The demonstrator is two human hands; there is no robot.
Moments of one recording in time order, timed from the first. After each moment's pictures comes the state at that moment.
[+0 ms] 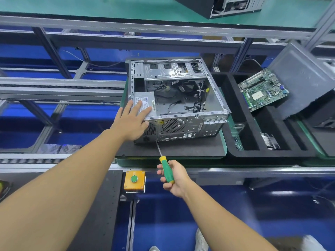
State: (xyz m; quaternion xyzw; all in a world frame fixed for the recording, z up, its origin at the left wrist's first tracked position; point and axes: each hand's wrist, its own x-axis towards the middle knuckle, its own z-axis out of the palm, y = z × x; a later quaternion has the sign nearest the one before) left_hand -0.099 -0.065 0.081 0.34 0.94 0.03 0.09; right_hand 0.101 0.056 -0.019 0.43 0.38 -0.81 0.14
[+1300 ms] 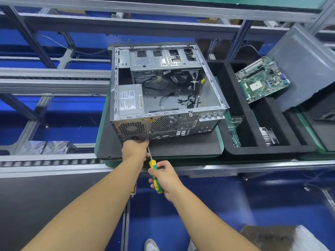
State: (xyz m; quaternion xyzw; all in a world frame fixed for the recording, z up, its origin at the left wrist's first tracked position) left_hand -0.037 -0.008 -0.030 -0.20 0.82 0.50 0.18; right_hand 0.092 0.053 -0.049 0.41 0.52 -0.74 0.09
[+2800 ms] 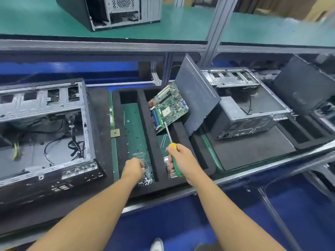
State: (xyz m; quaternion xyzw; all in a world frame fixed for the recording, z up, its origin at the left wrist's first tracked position) left_hand 0.060 0.353 -0.002 0.18 0.90 0.22 0.31; right_hand 0.190 0.485 0.077 0.38 0.65 -0.66 -0.05
